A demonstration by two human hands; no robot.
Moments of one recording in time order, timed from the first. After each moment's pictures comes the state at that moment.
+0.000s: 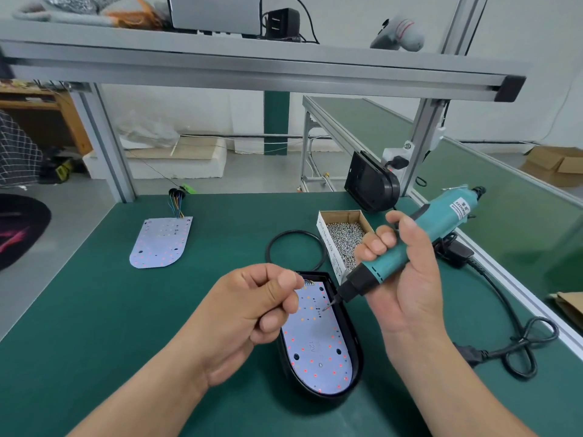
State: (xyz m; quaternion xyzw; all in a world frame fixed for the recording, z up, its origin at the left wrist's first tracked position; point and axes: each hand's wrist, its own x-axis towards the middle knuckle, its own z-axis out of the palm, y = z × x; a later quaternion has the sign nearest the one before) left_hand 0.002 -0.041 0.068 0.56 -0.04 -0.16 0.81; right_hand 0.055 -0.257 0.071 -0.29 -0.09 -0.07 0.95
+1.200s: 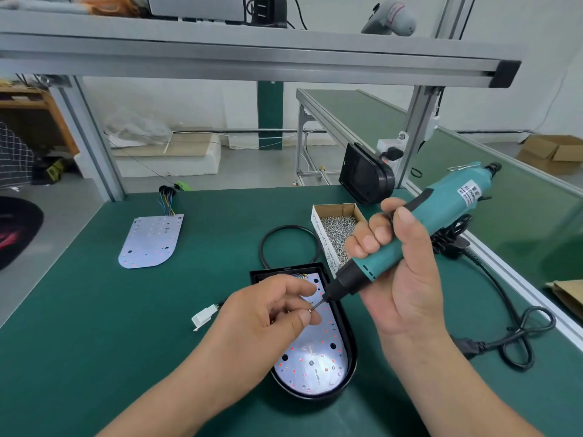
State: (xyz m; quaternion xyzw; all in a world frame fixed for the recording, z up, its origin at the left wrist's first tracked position) left_hand -0.010 -0.059 0.047 0.80 -0.13 -0.05 0.58; right_hand 0.044 -0.256 0.077 -0.33 -0.18 -0.07 0.92
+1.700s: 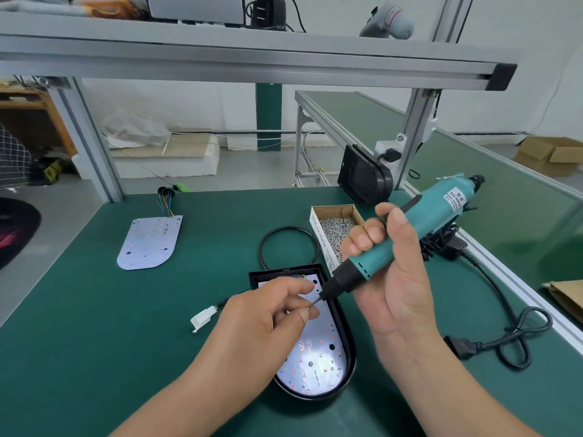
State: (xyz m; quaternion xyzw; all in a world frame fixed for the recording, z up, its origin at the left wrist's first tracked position) left_hand -0.017 -0.064 0.046 0.83 -0.12 0.01 0.55; right_hand 0.048 -0.251 0.070 -0.31 -0.14 -0.08 0.94
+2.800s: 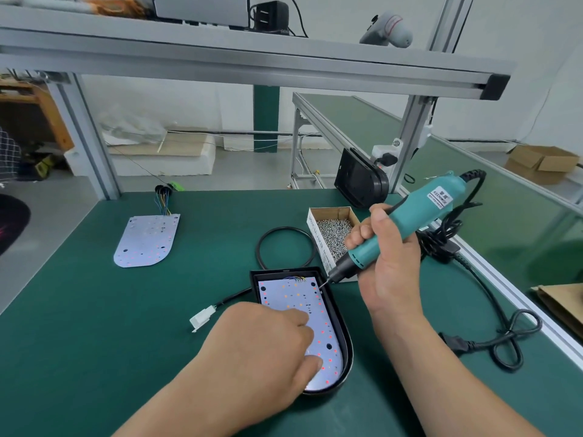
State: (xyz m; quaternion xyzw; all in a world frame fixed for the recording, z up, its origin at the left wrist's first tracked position) left_hand -0.023 -0.069 0.062 0.95 -0.30 0.05 -0.03; right_hand 0.084 -0.265 0.055 -0.42 -0.09 -0.18 0.88
